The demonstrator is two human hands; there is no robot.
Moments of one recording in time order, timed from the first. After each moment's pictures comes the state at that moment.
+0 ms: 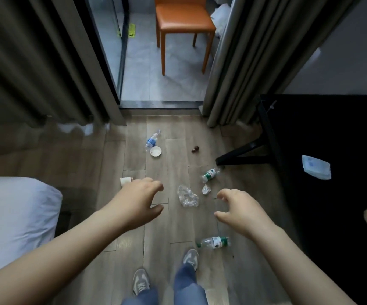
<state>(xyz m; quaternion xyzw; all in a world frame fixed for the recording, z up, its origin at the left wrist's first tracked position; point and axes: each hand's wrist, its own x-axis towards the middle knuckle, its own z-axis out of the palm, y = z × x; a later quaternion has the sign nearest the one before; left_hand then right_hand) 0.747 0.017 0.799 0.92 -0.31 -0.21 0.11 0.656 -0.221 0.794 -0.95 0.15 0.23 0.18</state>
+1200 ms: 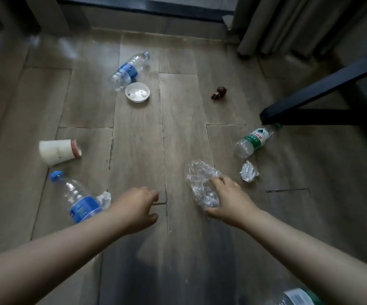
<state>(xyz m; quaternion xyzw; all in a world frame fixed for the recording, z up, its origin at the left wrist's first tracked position) 0.879 -0.020 0.042 0.90 -0.32 -0.29 0.07 0.809 -0.251 0.061 -0.95 0.12 0.27 0.13</state>
